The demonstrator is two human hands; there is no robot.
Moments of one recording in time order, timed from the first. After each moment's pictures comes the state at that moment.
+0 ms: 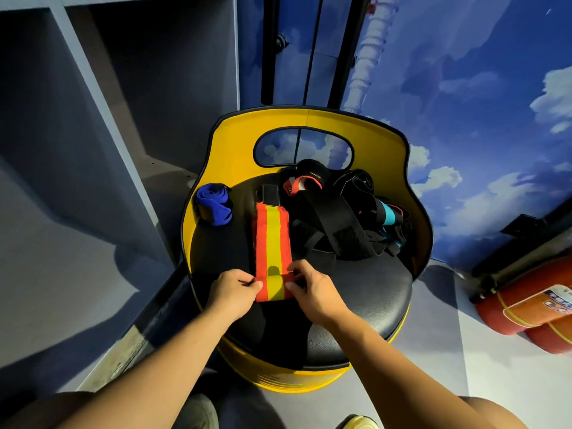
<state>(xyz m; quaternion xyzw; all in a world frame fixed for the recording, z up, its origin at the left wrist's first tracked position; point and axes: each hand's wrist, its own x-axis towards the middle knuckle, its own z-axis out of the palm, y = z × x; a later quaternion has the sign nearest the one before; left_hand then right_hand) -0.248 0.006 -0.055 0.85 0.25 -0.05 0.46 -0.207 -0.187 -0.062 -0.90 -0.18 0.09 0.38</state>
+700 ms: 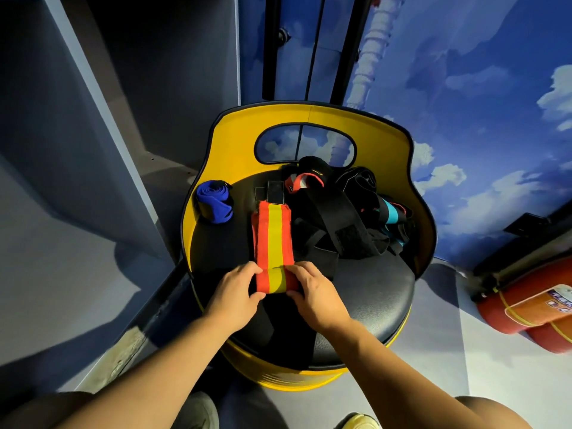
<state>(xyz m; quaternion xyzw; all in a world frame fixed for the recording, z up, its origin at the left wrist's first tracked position) -0.258 0.007 -0.058 0.94 0.05 -0.02 0.34 -0.210 -0.189 -0.074 -0.91 -0.27 0.03 0.31</state>
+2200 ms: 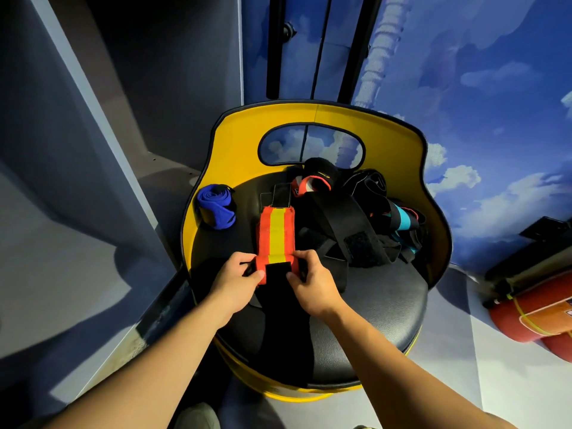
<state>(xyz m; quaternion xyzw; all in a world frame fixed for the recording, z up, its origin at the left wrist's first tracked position) -0.214 0.020 -0.058 0.73 0.27 -0.09 0.62 -0.177 -0.159 -0.060 -0.86 -0.07 0.13 0.48</state>
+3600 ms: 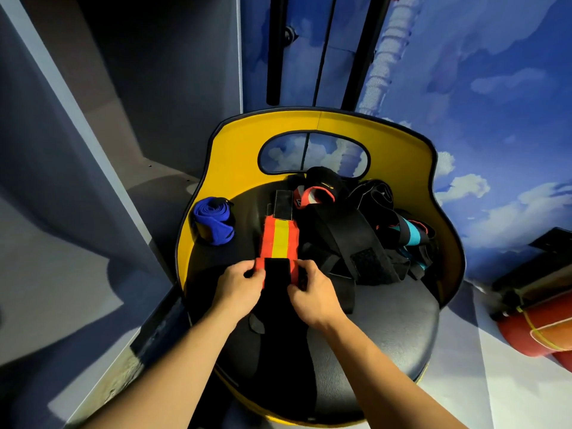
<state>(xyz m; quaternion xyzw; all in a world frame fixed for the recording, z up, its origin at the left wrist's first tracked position) -0.180 0.015 -0.047 0.82 0.27 -0.02 0.51 -0.155 -0.143 -0.054 -0.89 -0.06 0.12 0.43</state>
